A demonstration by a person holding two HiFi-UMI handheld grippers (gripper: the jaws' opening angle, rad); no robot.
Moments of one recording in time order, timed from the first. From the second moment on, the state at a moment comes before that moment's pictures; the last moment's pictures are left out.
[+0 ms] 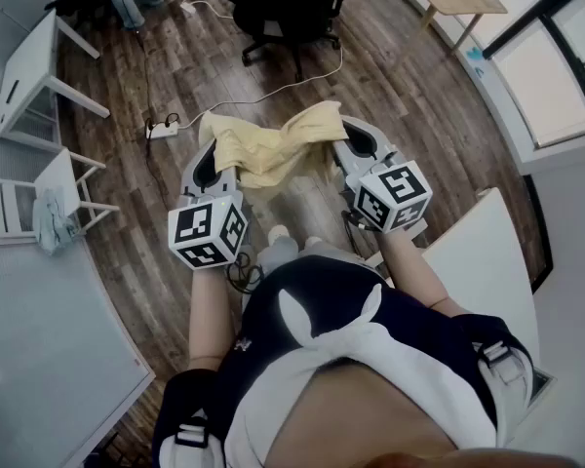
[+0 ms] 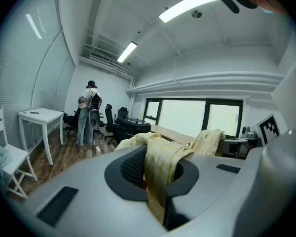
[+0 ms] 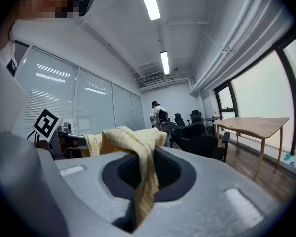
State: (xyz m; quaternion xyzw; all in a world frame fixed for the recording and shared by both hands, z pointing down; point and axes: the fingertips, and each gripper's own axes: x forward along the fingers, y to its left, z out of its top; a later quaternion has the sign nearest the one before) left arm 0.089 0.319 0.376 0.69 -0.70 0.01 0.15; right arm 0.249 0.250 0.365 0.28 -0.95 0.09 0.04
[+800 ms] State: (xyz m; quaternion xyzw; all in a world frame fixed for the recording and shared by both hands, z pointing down) left arm 0.019 0.305 0.387 0.71 -0.68 0.00 0.16; right arm 0.181 0.244 0.375 0.31 -0.95 0.09 0.04
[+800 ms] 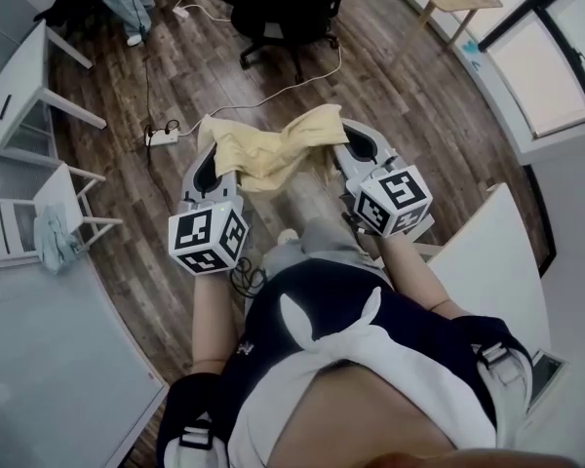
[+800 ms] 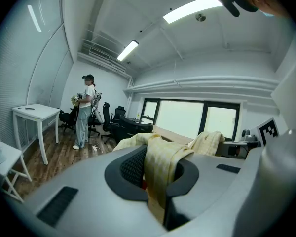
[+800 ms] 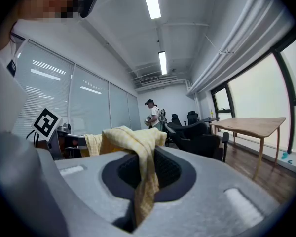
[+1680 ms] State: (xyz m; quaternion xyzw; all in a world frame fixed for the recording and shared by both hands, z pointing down) left arm -0.031 0.216 0.383 0.72 -0.67 -0.01 0.15; right arm 0.133 0.168 0.372 0.31 -0.95 0.09 0.03
